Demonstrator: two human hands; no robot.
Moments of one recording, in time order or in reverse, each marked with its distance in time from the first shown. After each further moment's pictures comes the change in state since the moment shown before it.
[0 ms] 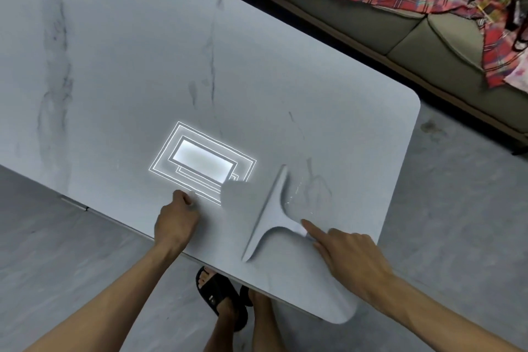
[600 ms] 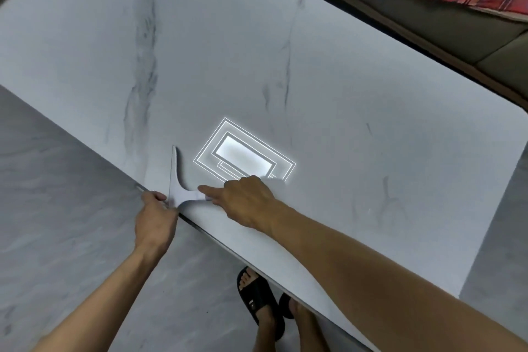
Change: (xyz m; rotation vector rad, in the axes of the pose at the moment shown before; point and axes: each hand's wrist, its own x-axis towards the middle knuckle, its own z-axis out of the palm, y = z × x) left_hand 0.028 -0.087 -0.109 -0.234 0.292 -0.248; right_hand 0.228 -0.239 0.009 -0.096 0.032 -0.552
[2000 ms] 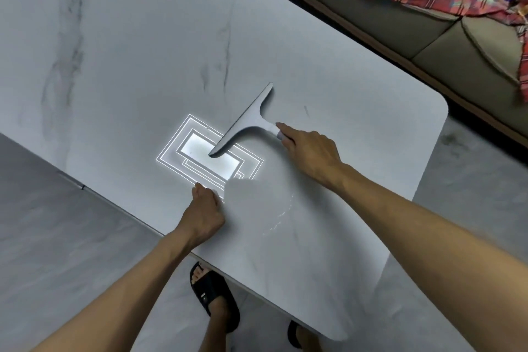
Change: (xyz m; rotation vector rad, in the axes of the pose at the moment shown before) left_hand -0.096 0.057 0.142 0.320 -0.597 0.350; right_hand -0.153 0.178 -0.030 0.194 0.113 0.622
